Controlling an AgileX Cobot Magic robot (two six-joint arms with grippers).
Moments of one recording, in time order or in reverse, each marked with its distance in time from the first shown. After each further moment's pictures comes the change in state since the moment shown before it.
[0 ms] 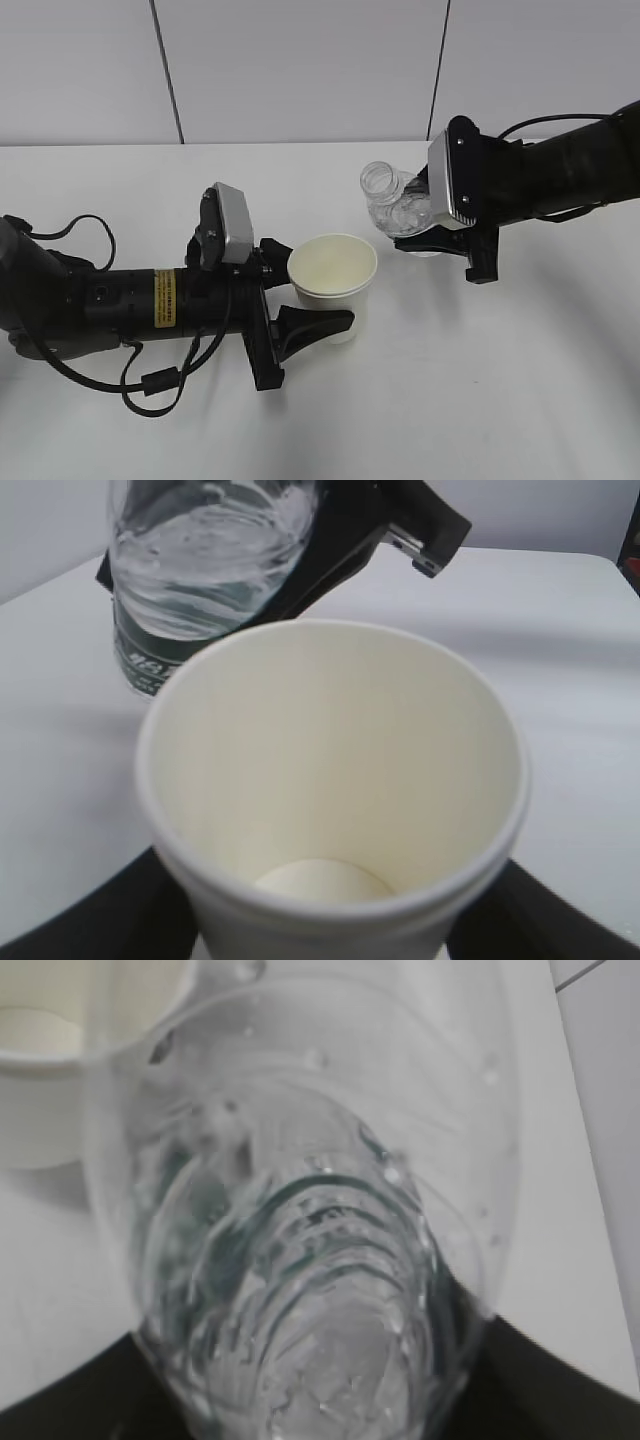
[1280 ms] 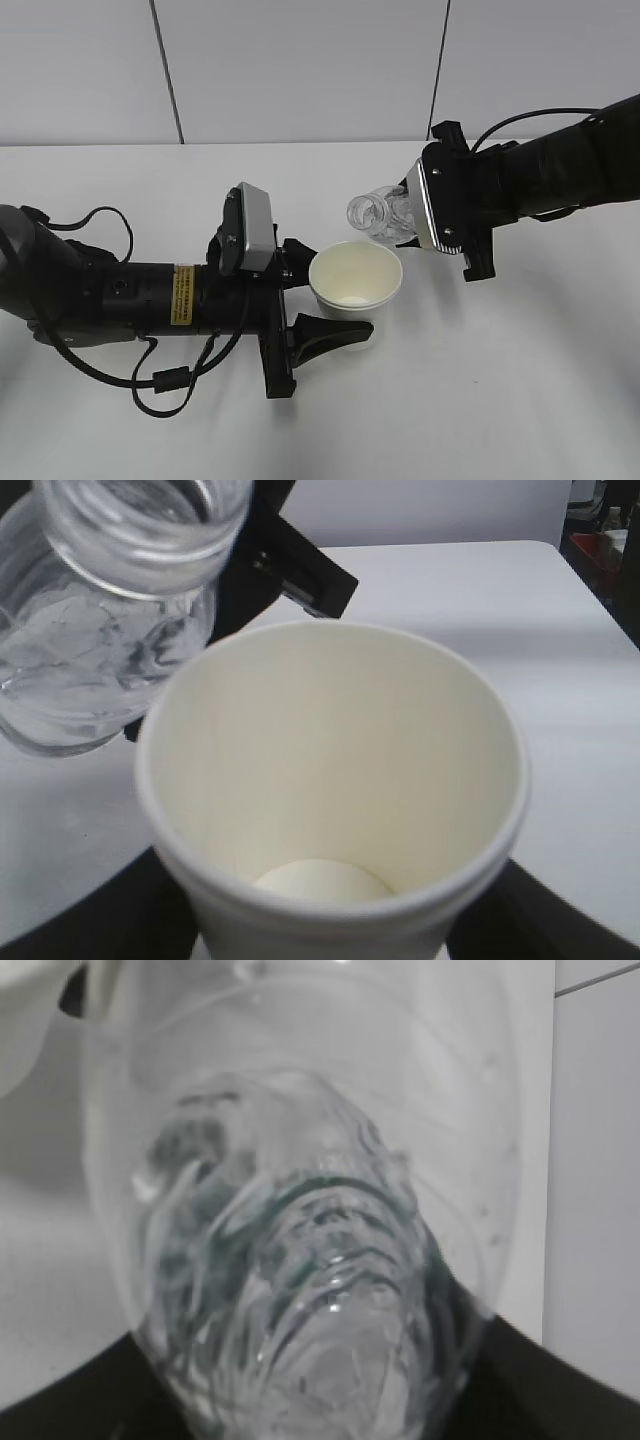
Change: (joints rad) left arm -0.034 0.000 -0.052 0.079 0.016 0.002; right arm 0.060 0.000 0.000 0.014 -0.149 -0.218
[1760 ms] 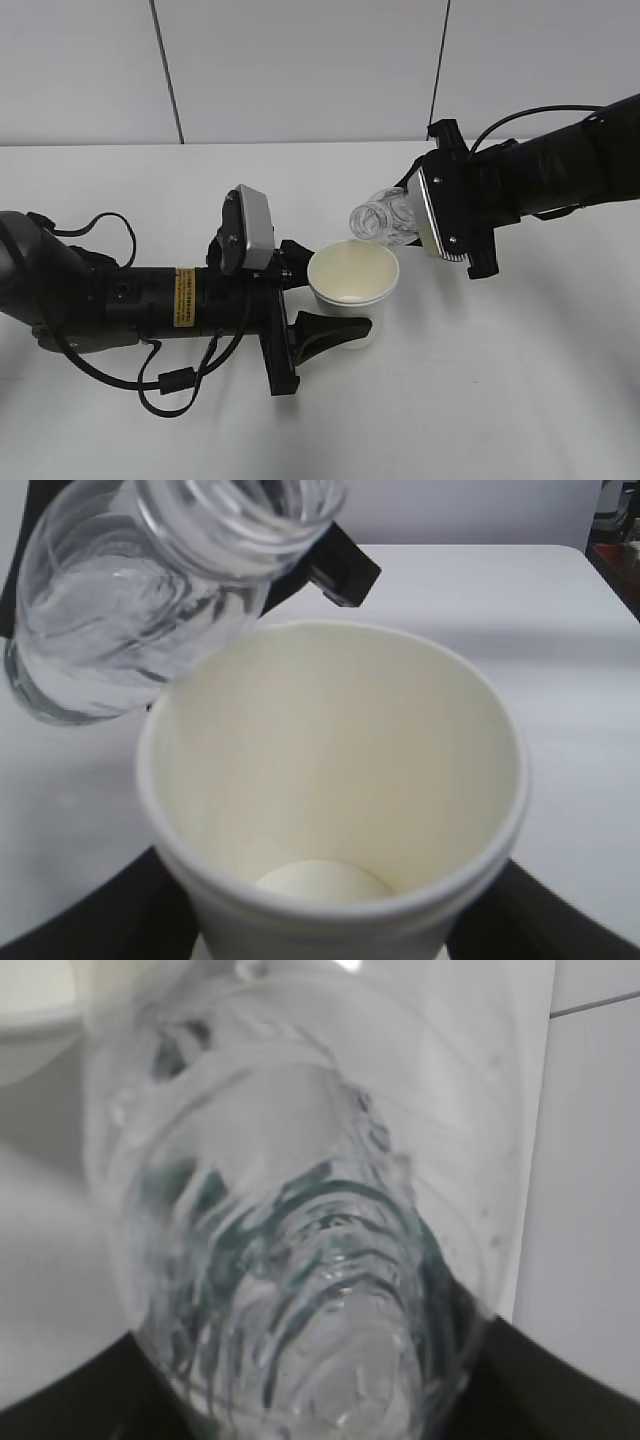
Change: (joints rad) left arm 0.000 0.022 0.000 -0.049 -0.005 0.001; right arm 0.000 0.000 0.000 0.013 -0.005 -0.112
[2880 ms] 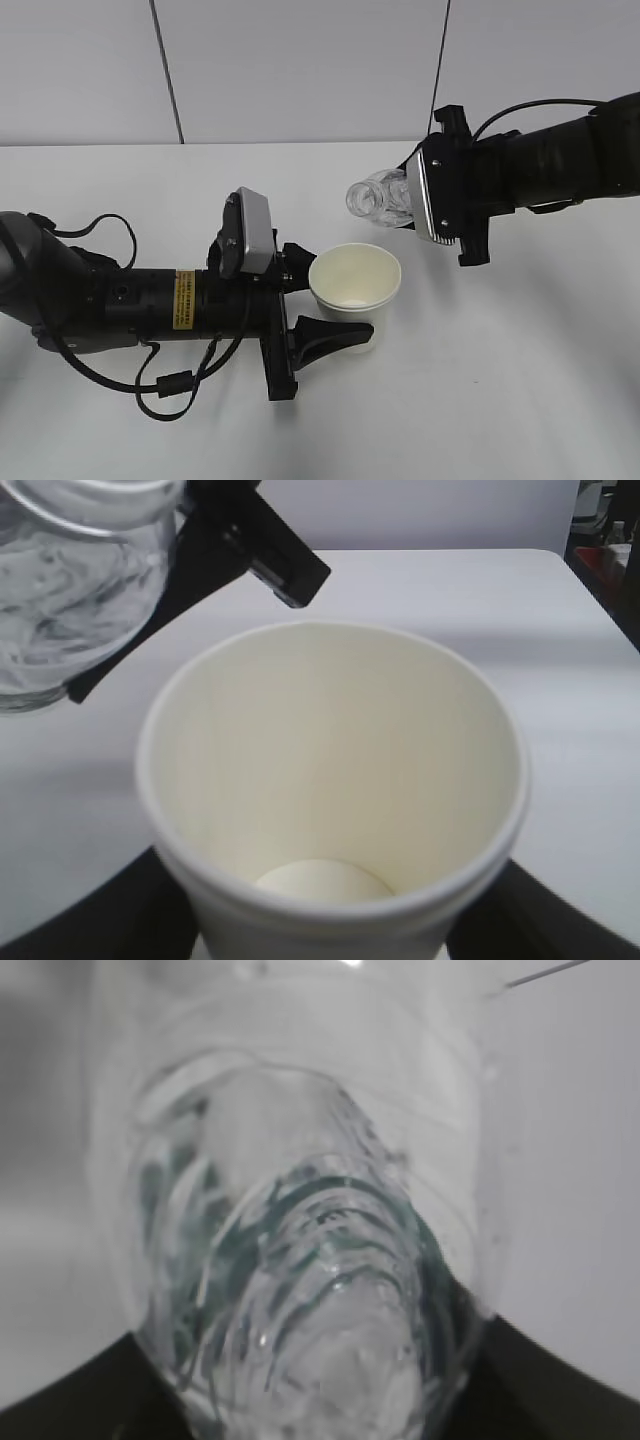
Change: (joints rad) left arm 0.000 0.003 0.000 0.028 -0.018 0.000; right arm 0.000 -0.001 0.000 0.185 -0.016 -0.099
